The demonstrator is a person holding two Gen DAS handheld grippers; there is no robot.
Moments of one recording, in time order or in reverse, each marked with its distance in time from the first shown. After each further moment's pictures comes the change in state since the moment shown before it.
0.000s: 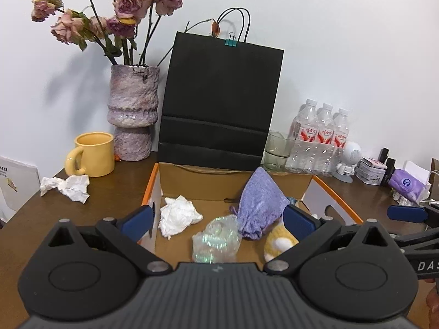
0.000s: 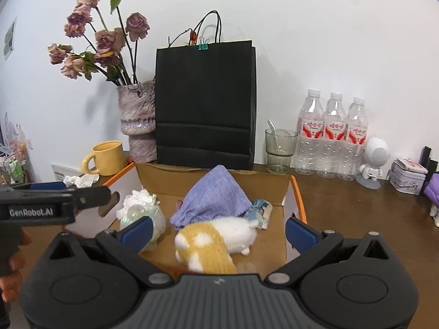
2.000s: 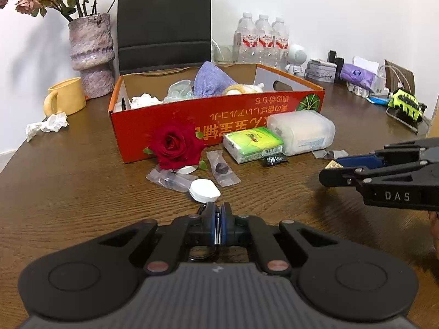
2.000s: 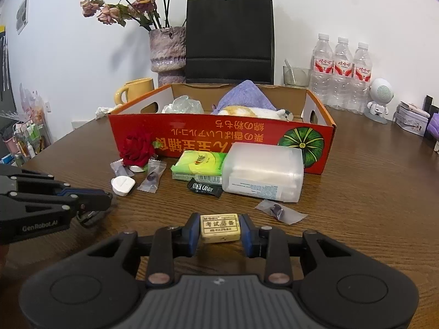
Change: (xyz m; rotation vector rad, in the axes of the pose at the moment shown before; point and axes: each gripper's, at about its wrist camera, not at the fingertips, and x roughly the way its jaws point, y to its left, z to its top) left arm -0.064 -0.003 -0.117 0.230 0.235 -0.140; right arm -0.053 0.036 -0.120 -0.004 0.151 0.065
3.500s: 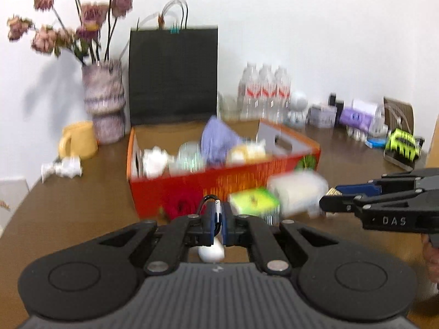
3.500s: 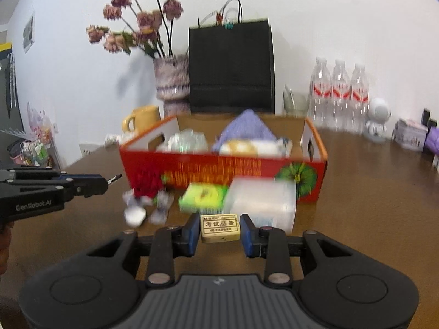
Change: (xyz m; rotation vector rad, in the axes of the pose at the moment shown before) left arm -0.037 0.002 0.041 -0.009 -0.193 0.021; right arm -0.028 -0.007 0.032 0.006 -0.125 0.023
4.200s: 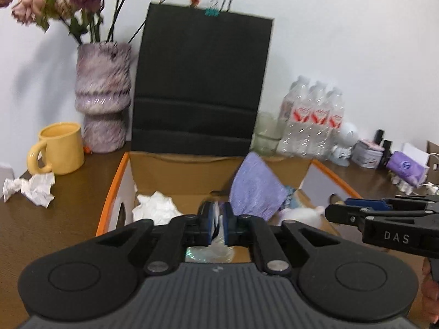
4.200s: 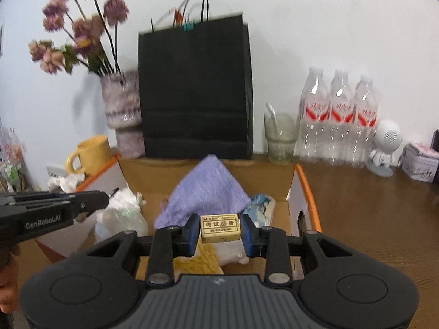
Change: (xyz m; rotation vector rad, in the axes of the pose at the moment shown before) left arm 0.162 0.041 0.069 -0.174 0.028 0.069; right arm 0.150 -0.055 0.095 0.036 0.049 -0.080
